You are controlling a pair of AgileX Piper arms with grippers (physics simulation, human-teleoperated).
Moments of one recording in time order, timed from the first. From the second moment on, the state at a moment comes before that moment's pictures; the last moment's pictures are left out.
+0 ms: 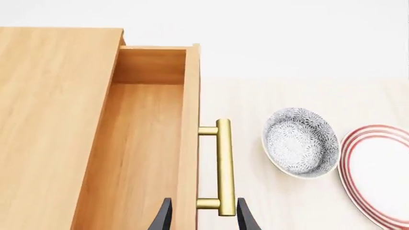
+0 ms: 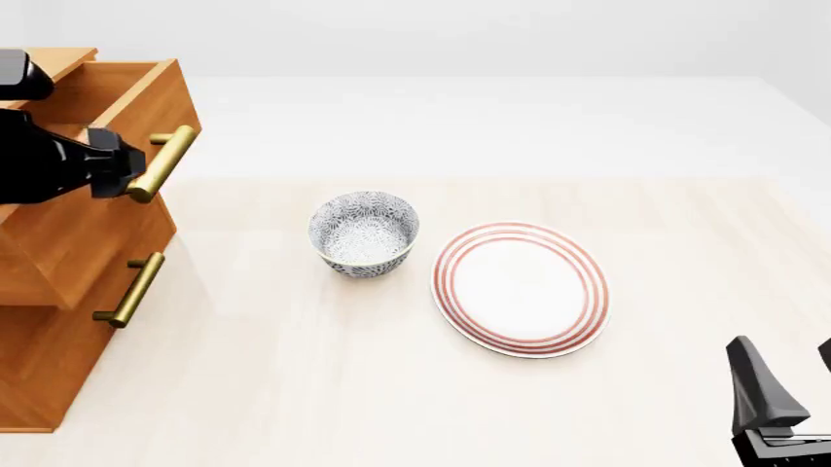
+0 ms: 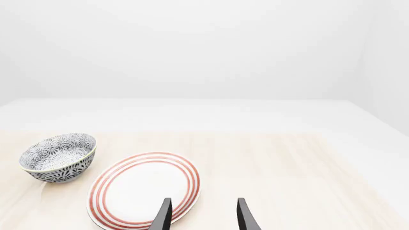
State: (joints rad) left arm 0.00 1.08 -1.03 0.59 -0.01; right arm 0.00 0.00 -0.01 0.00 -0.01
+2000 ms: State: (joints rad) left arm -0.32 1.20 -1.11 0.58 -0.03; right arm 0.00 0.00 -0.01 0.00 -0.01
